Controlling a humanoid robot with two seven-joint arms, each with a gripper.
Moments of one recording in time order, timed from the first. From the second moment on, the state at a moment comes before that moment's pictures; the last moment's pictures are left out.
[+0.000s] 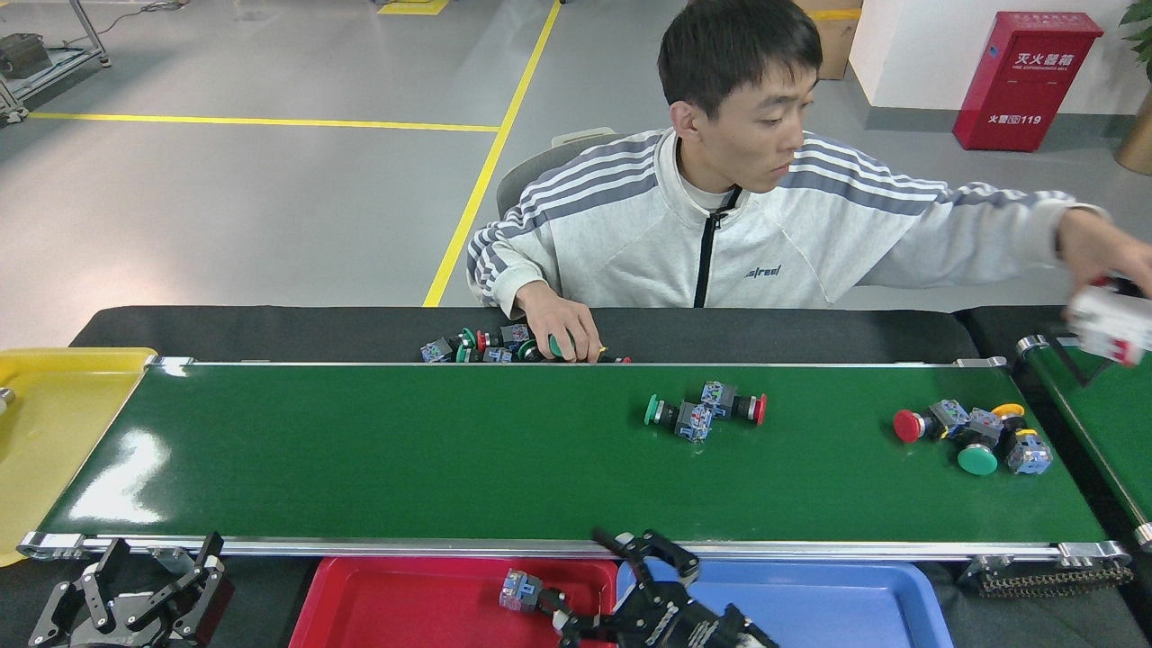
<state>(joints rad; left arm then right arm) 0.26 0.37 0.17 -1.61 -1.18 -0.10 0.08 0.10 0.00 0.27 -1.69 1.39 -0.20 0.09</state>
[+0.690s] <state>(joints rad) 0.23 0.37 0.08 -1.67 -1.18 -0.09 0.06 0.13 0.00 -0.06 -1.58 1.36 0.08 -0.05</state>
